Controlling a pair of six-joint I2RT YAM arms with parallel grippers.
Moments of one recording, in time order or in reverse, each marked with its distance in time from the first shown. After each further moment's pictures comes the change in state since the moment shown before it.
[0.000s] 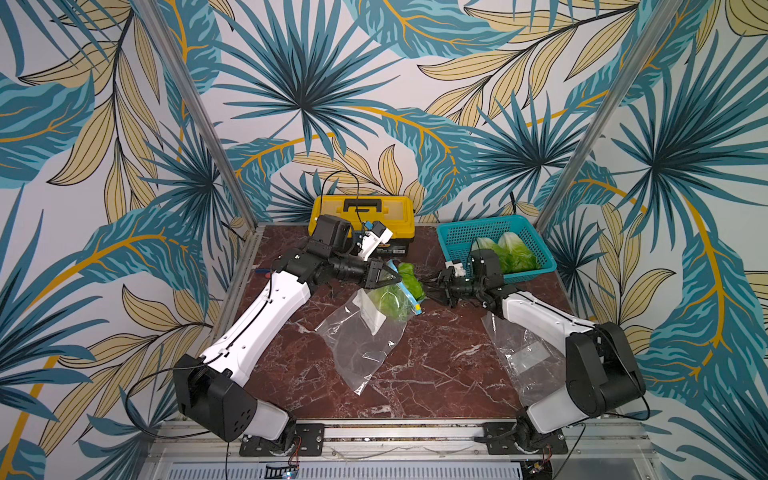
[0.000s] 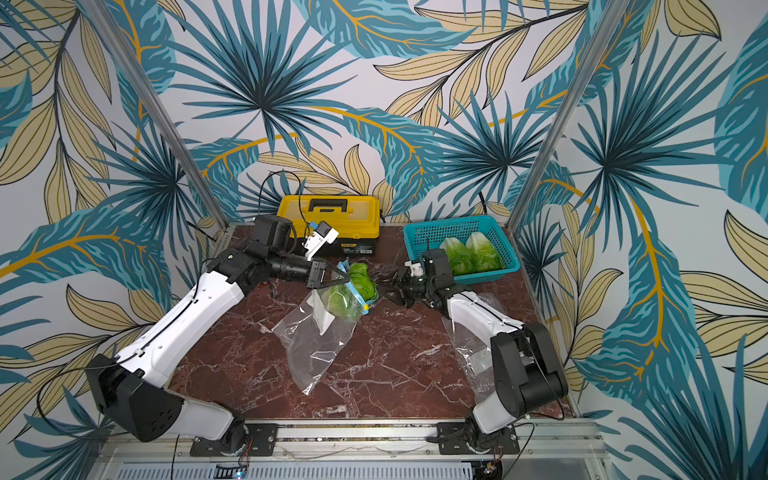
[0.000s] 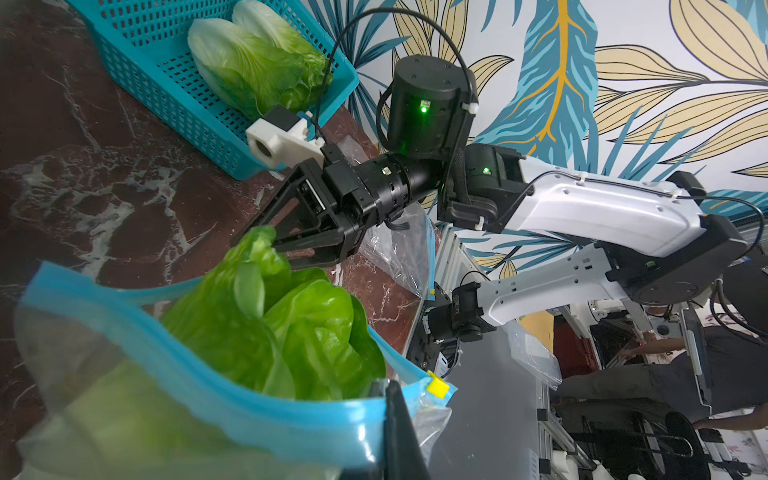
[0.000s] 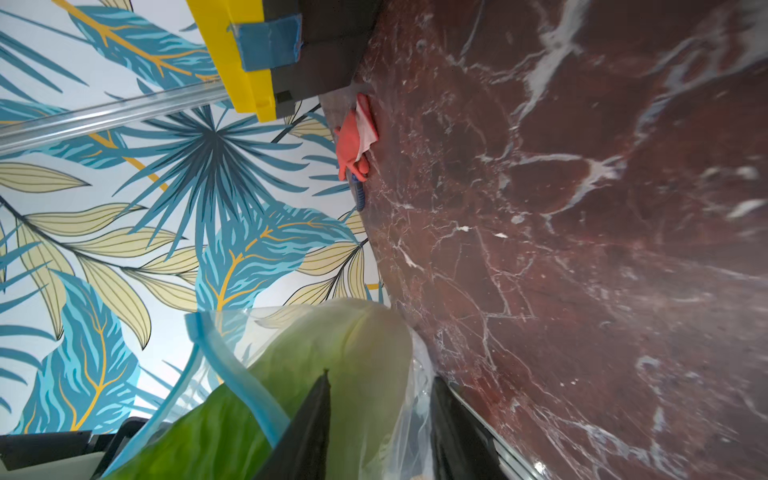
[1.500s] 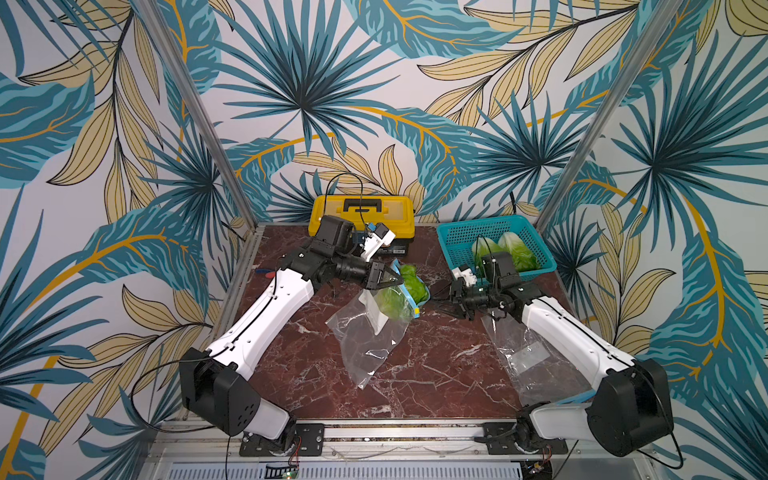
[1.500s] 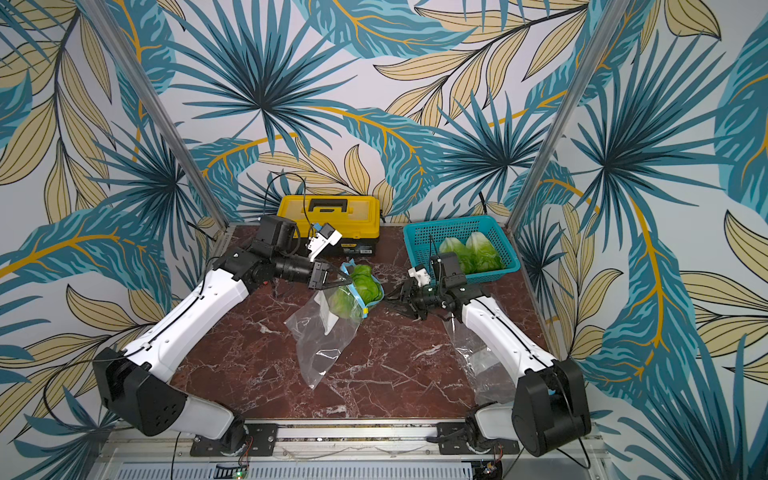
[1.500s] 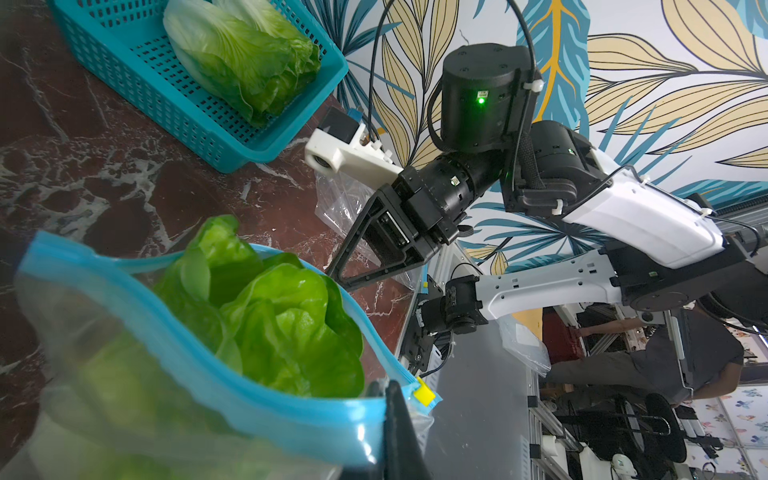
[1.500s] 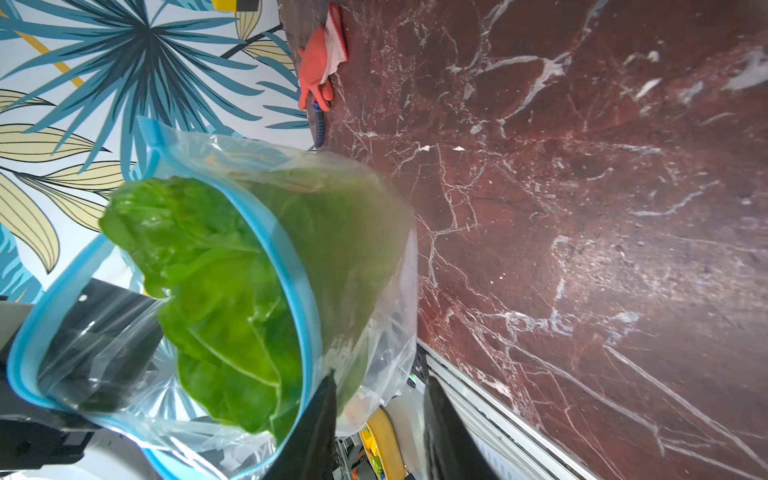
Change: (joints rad) left arm -0.001 0.030 -0.002 0.000 0.038 0.019; right arm -0.001 -0.189 0.058 -0.500 -0.023 -0.350
